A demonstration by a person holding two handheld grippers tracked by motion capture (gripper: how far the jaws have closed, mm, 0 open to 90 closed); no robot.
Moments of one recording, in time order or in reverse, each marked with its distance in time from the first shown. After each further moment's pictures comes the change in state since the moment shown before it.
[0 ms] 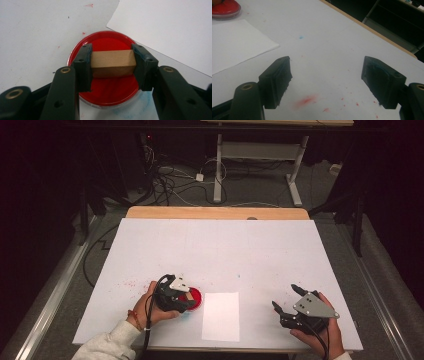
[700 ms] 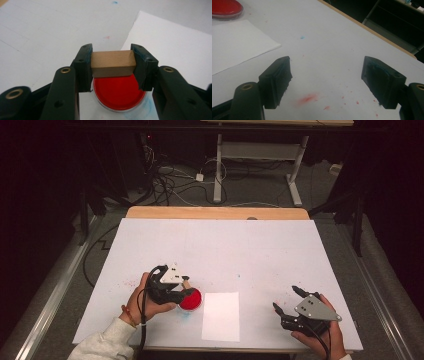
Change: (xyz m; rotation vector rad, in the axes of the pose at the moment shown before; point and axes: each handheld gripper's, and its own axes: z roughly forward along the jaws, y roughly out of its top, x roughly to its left) left arm 0.002 0.017 -0.043 -0.126 0.087 0.013; right arm 0.001 -0.002 -0.004 -0.009 0.001 0.002
